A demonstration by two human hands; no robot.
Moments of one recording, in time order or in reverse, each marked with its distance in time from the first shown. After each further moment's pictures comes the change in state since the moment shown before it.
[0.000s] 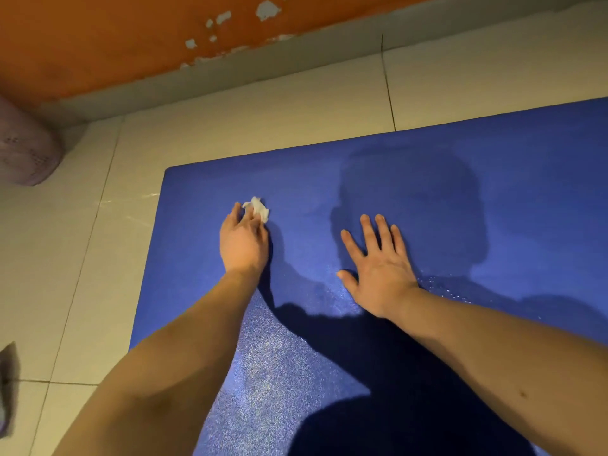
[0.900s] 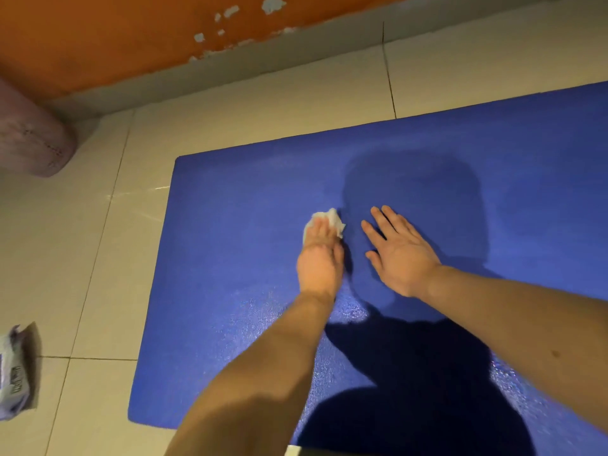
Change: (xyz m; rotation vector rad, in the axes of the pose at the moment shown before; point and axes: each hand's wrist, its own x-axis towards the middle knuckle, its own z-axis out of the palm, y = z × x) left_hand -0.096 0.106 0.029 -0.299 -0.169 0.050; right_hand -0.024 0.029 -0.014 0.042 -0.123 -0.090
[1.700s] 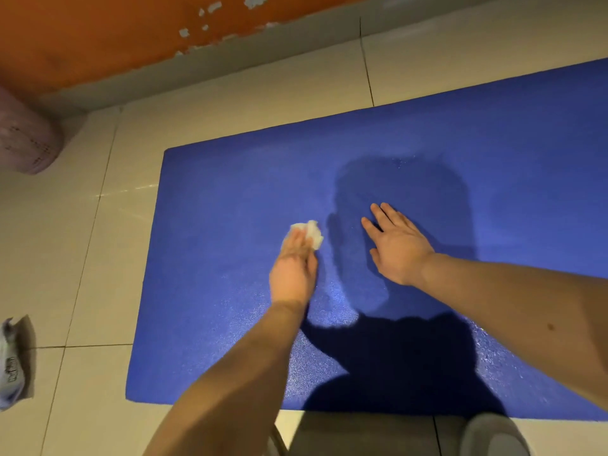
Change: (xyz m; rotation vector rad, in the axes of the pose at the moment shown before) left_hand -0.058 -0.024 -0.012 0.057 -0.011 -0.025; right_hand -0.043 0.005 -0.001 0.025 -0.111 0.081
